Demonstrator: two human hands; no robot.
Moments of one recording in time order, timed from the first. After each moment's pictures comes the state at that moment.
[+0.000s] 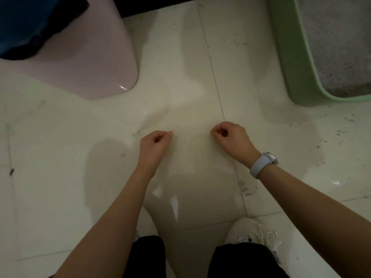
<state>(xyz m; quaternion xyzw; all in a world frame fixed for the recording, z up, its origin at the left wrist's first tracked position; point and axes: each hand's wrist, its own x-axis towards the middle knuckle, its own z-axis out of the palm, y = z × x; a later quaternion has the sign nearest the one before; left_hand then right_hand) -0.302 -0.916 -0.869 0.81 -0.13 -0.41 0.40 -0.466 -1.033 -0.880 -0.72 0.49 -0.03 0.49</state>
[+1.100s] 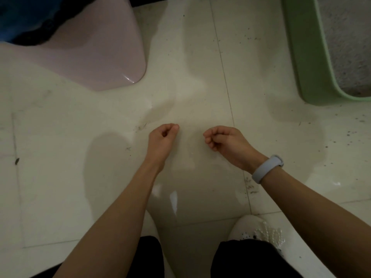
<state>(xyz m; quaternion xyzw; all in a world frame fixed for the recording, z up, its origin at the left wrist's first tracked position) -0.304 -0.917 -0.878 0.80 -0.10 -0.40 0.43 -0.451 -1.010 -0.868 -0.40 0.46 -0.06 0.79</state>
